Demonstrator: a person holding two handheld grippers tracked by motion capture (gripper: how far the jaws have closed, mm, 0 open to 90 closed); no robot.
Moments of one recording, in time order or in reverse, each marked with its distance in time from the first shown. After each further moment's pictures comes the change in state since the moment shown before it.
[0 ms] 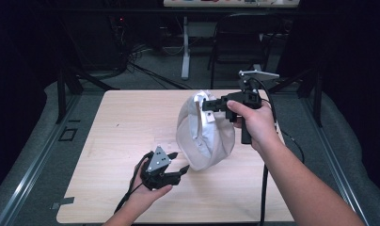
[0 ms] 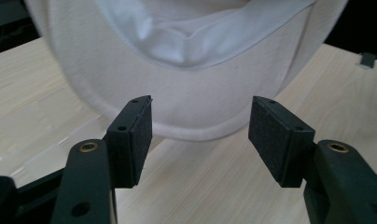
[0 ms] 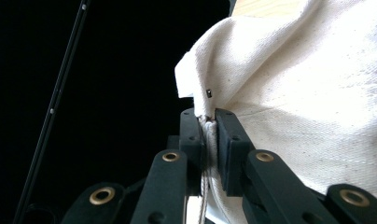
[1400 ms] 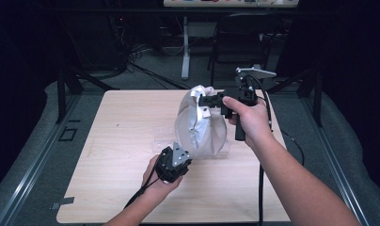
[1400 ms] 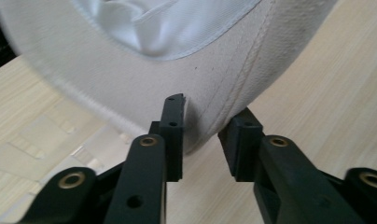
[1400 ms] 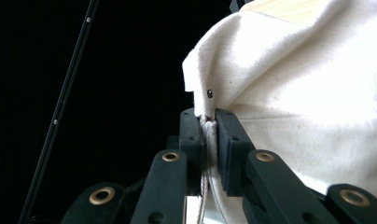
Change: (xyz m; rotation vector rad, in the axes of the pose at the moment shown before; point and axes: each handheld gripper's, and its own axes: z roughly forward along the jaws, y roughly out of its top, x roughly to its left) left arm -0.007 0.013 0.036 0.149 0.162 0.099; right arm 0.003 0.006 0.008 -0.039 0.011 0.011
